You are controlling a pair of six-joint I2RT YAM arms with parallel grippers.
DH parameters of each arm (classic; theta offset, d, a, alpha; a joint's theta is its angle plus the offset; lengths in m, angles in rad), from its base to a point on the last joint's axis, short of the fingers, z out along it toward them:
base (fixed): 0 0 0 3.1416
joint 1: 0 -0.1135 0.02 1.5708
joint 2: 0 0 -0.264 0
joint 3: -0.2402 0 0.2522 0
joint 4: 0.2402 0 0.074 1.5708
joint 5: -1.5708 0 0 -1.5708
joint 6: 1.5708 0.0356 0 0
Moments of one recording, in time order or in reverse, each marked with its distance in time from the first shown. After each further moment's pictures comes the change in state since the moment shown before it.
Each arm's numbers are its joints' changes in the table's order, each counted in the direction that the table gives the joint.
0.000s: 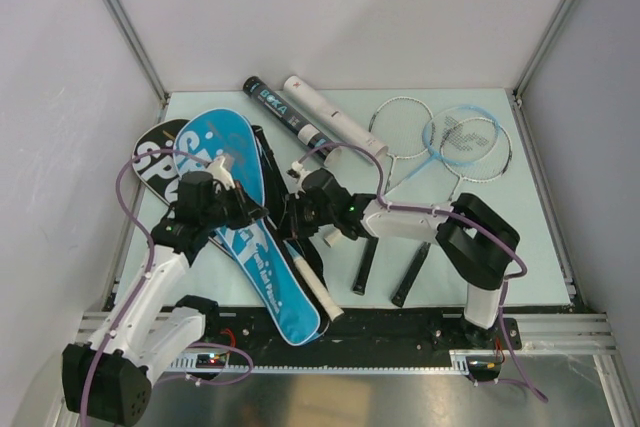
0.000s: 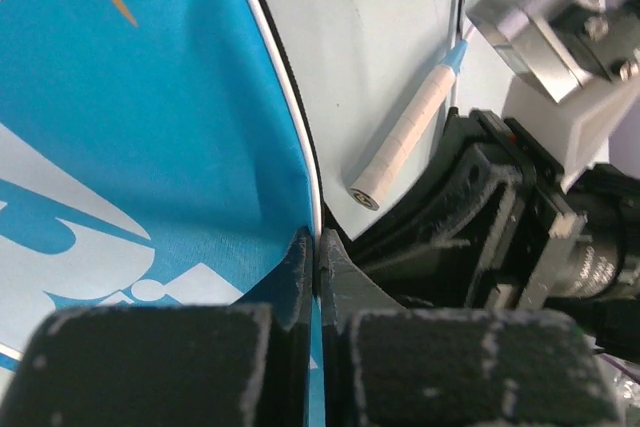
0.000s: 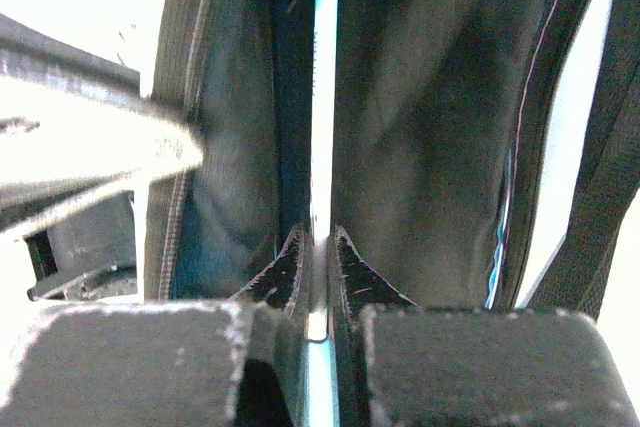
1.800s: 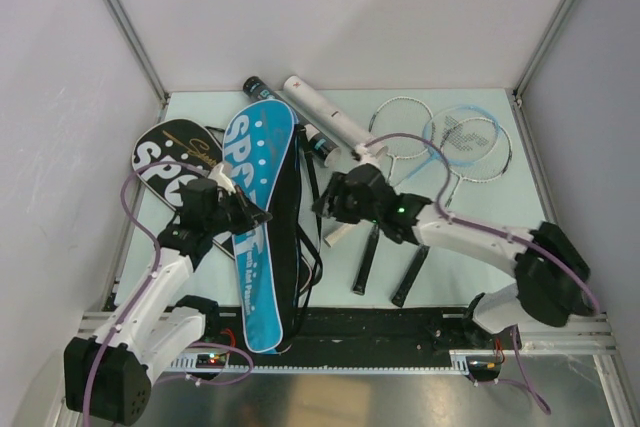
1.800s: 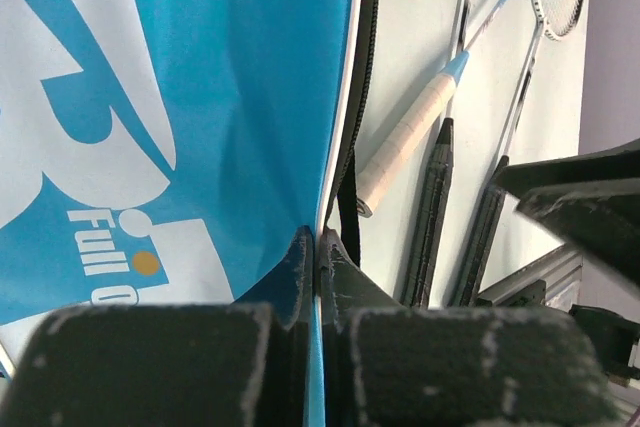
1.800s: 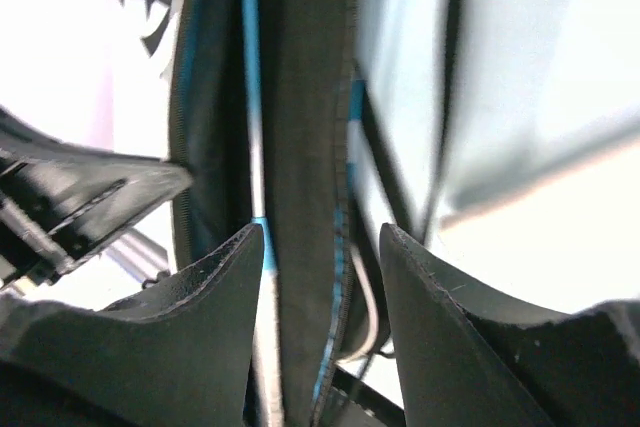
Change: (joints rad) left arm 0.000 -0.003 0.105 -0.101 0.005 -0.152; right arm 0.058 -0.324 0.164 0.122 -0.403 0.150
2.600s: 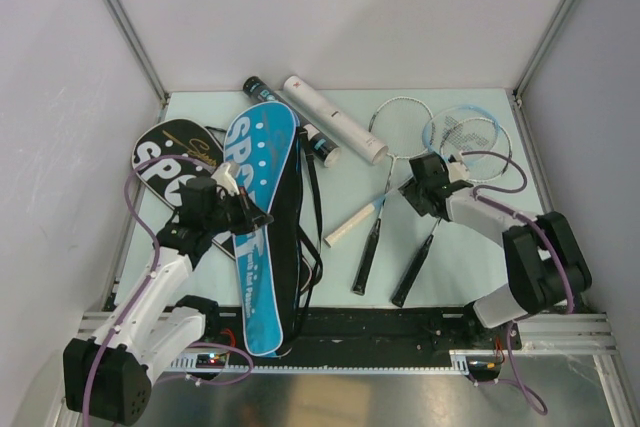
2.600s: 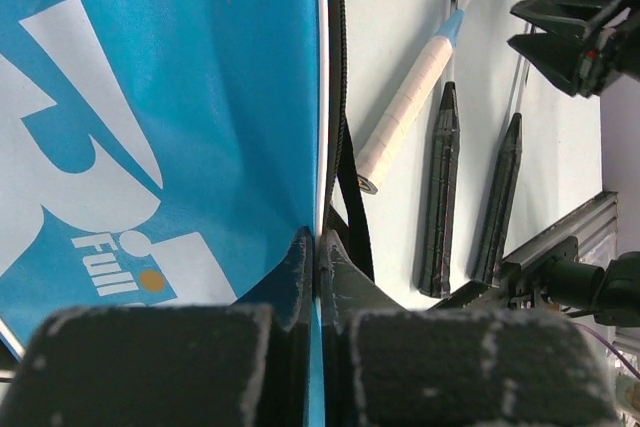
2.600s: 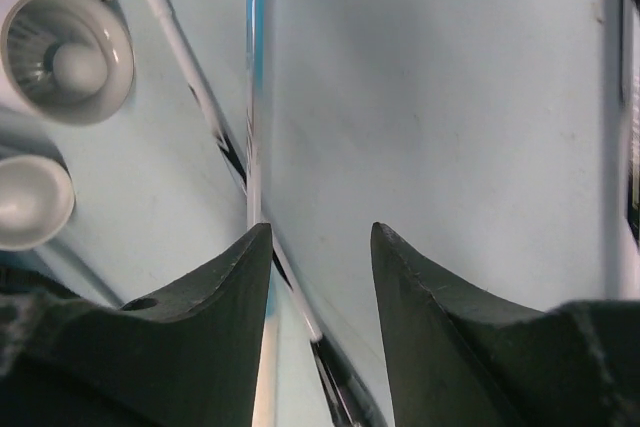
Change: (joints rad) left arm 0.000 -0.001 -0.024 0.033 -0.072 0.144; right arm 0.516 -0.041 0.194 0.206 -0.233 0.253
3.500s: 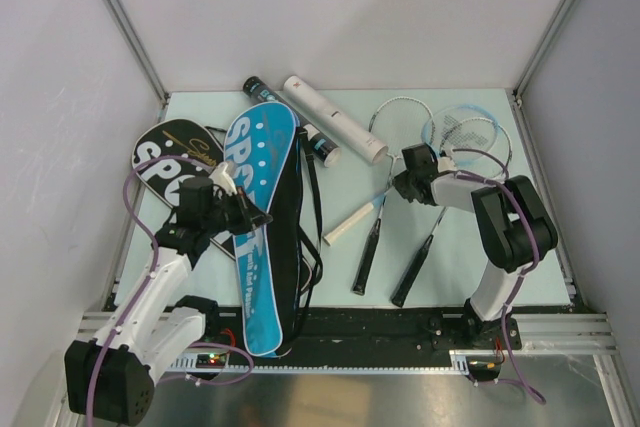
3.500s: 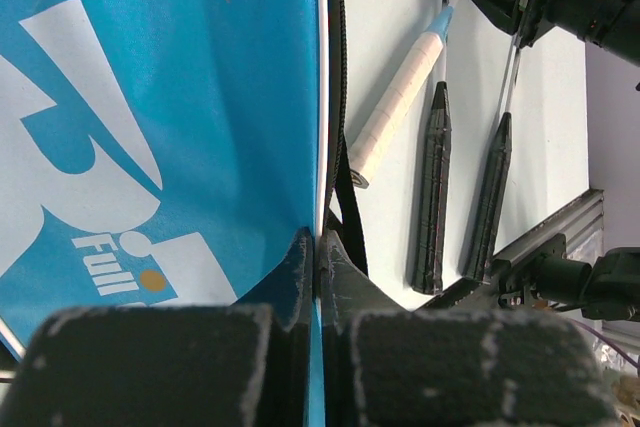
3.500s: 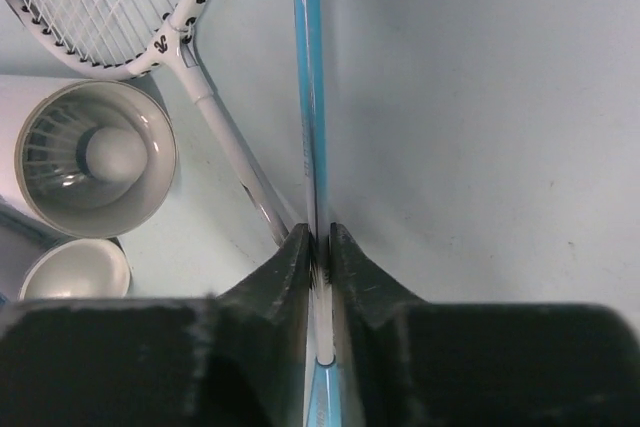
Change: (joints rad) left arm -0.032 -0.002 0.000 0.003 -0.039 0.005; right arm 0.052 0.317 -0.112 -0.242 0.076 0.103
